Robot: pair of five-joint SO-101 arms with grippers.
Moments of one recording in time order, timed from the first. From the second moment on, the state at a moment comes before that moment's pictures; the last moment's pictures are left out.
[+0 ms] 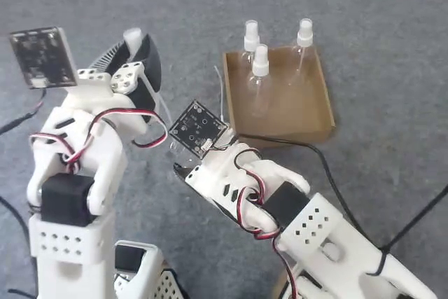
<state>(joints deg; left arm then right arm) 2.0 -51.8 23.5 57.4 20.4 -51.3 -45.5 47.3 44.9 6.0</state>
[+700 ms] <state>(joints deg) 5.3 -51.8 24.6 66.4 11.8 -51.4 -45.5 56.4 24.2 -7.4</state>
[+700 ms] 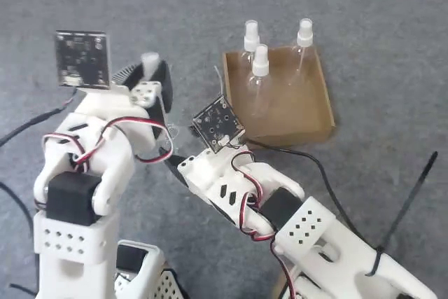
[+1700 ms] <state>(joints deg) 1.2 -51.8 24.2 66.9 4.3 -48.7 -46.1 68.9 4.6 -8.2</state>
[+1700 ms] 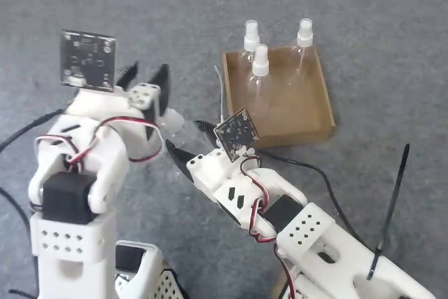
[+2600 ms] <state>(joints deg) 1.6 -51.8 26.0 68.0 0.7 -48.5 -46.2 70.2 4.5 -8.2</state>
